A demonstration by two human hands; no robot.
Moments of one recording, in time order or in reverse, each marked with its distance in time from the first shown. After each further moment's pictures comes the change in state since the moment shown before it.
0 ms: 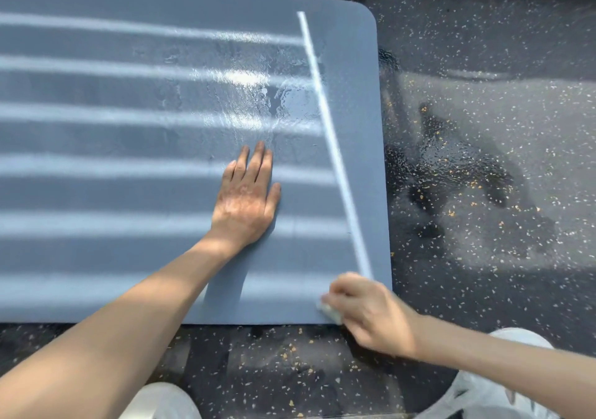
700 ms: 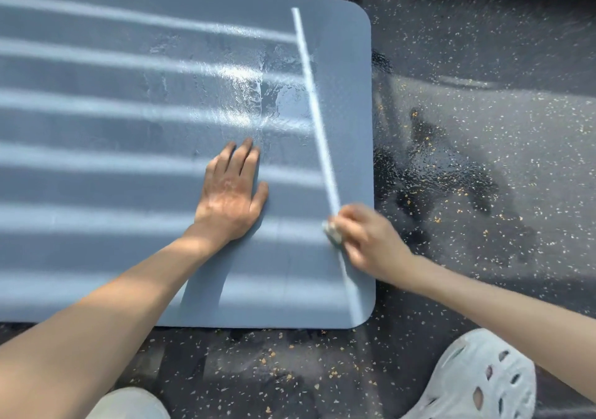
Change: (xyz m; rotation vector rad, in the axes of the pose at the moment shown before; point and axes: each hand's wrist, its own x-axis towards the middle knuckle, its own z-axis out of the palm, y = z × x) left_hand 0.003 0.001 -0.004 -0.111 0.034 -0.023; right_hand 0.048 0.061 -0.049 -0.199 0.326 0.063
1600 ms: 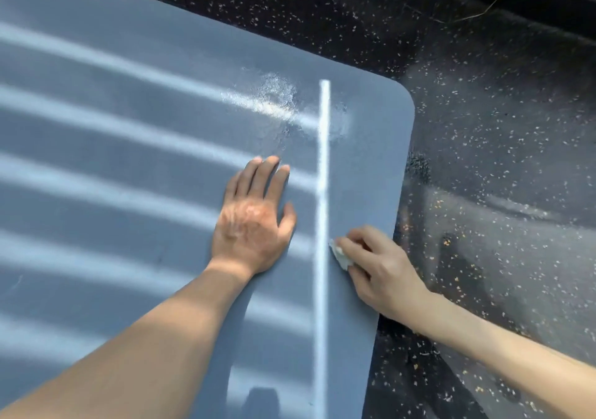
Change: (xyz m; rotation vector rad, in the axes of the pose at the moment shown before) left_hand 0.146 0.015 0.014 -0.043 0.116 -0.206; right_hand 0.145 0.099 -0.029 0.001 -0.070 -0.095
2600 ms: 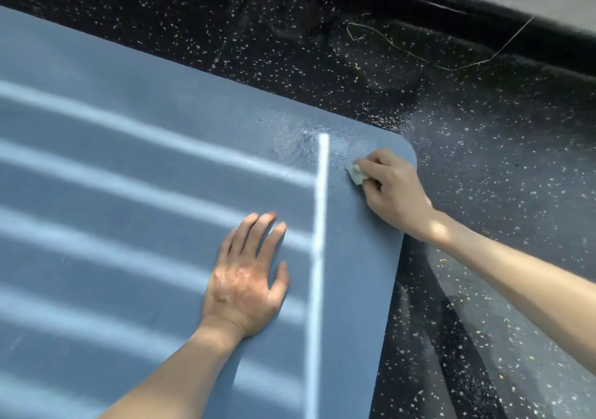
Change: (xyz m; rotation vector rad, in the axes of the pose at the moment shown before) left_hand 0.000 -0.001 -0.001 0.022 -0.059 -0.036; right_hand 0.153 0.116 -0.024 -0.065 0.109 0.036
